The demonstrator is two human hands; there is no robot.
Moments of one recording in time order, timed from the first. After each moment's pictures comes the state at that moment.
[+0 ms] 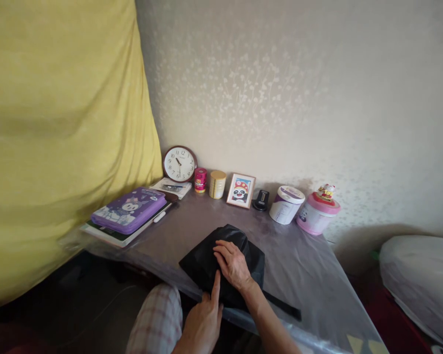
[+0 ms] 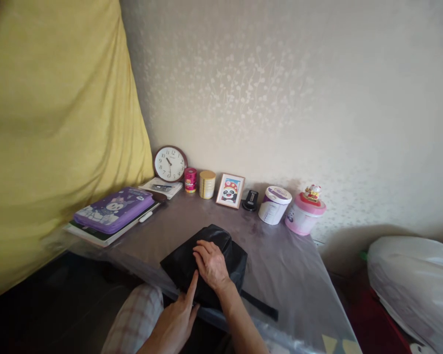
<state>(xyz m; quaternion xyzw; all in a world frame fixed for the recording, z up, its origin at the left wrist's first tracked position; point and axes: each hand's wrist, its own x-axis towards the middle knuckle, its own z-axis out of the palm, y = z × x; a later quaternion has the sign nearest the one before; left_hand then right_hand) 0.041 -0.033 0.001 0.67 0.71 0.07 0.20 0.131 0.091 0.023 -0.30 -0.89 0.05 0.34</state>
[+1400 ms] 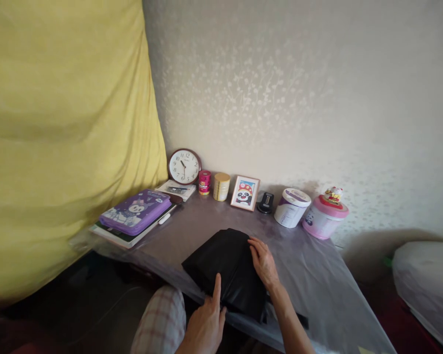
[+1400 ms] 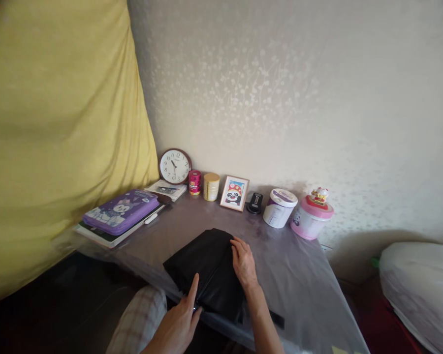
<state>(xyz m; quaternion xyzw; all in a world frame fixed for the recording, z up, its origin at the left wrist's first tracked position) 0.035 -0.034 0.005 0.66 0.71 0.08 0.23 0.199 0.134 0.001 -0.42 -0.81 0.03 0.41</state>
